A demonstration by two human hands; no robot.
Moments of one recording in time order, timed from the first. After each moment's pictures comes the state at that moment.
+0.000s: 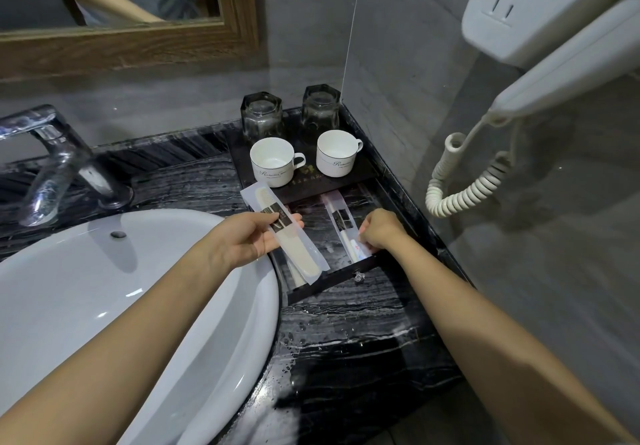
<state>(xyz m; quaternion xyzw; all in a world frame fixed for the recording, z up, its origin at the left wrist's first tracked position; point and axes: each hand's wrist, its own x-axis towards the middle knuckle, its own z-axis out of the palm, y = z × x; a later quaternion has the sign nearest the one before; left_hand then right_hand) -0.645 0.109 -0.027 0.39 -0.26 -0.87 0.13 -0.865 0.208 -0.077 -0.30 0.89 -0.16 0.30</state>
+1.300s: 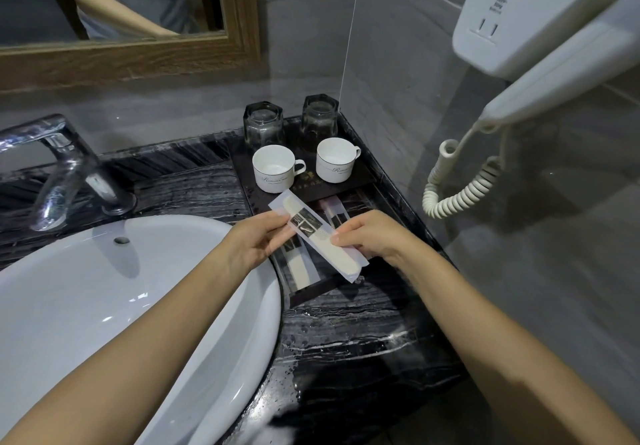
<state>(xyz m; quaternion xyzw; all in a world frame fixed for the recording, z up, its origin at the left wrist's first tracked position) -0.657 0.117 -0.030 0.45 -0.29 -0.81 0.22 -0.815 0.239 0.004 -0.31 0.76 -0.32 0.47</state>
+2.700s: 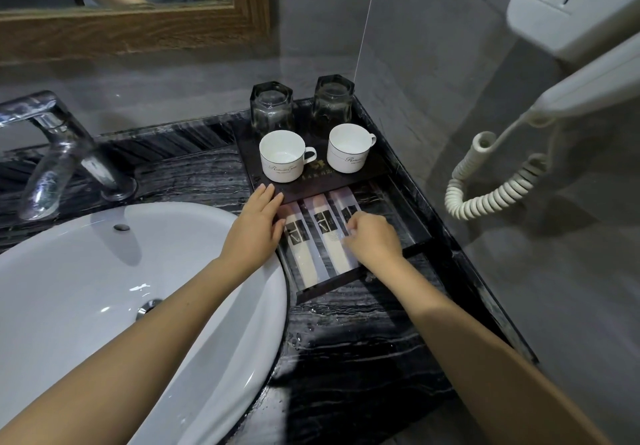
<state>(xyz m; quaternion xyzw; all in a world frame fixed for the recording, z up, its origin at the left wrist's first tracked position) -0.640 0.101 -0.078 0.38 -0.89 -0.19 0.15 -0.807 0.216 -0.056 -0.41 0.88 -0.13 0.20</state>
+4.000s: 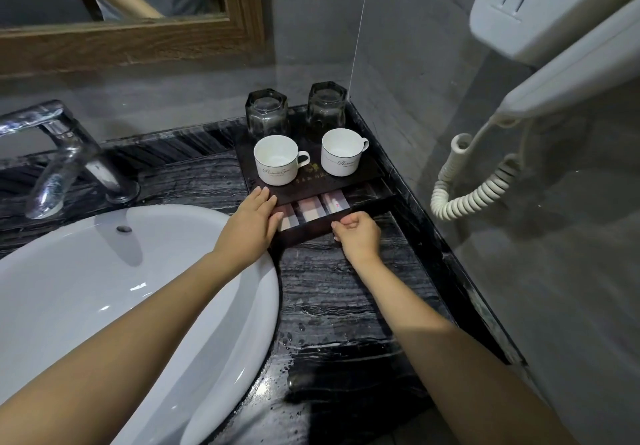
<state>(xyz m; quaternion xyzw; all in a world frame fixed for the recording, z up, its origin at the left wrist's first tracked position) -0.645 0.101 -0.069 0.38 -0.90 -0.17 0.12 -0.810 0.200 -0.101 -0.22 0.82 -0.48 0.24</state>
